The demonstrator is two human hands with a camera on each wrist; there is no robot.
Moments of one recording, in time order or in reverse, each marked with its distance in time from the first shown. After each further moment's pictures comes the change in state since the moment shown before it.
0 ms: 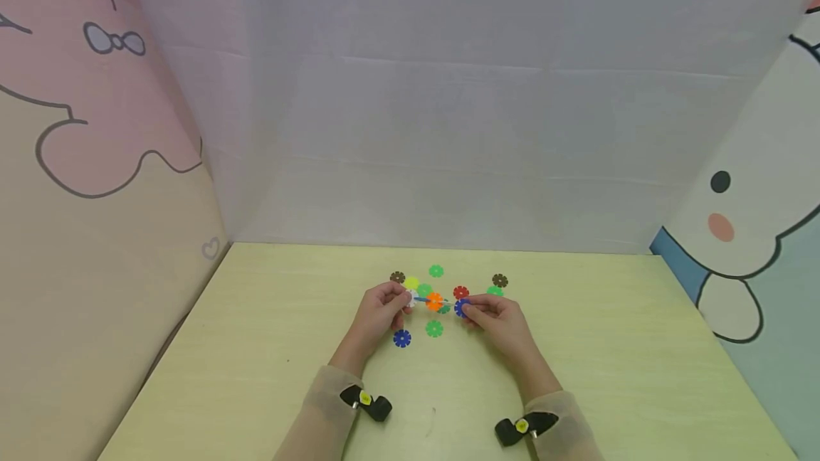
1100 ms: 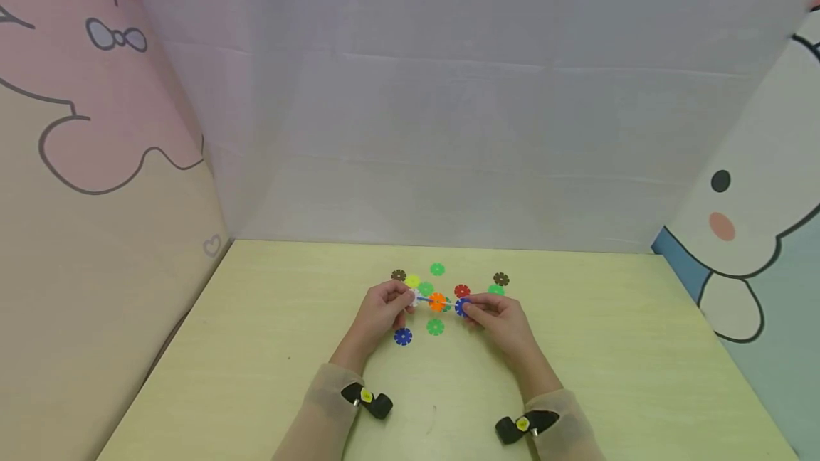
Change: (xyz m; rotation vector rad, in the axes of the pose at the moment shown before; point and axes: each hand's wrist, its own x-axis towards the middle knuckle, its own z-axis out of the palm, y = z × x) left_hand 0.000 0.000 0.001 0.022 -0.029 0.019; right_hand -0.001 0.001 0.000 -0.007 -0.001 -0.001
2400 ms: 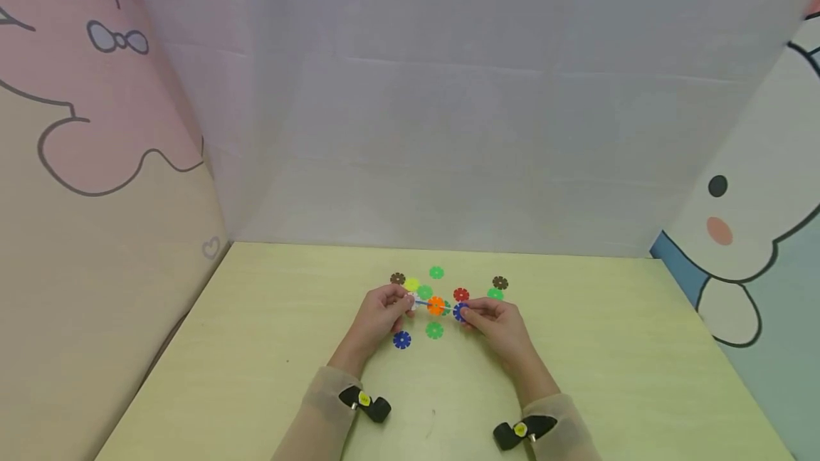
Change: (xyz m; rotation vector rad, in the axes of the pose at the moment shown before) left_hand 0.000 -0.002 0.000 0.005 -0.014 0.003; right_hand -0.001 0.003 0.003 0.067 -0.003 -0.005
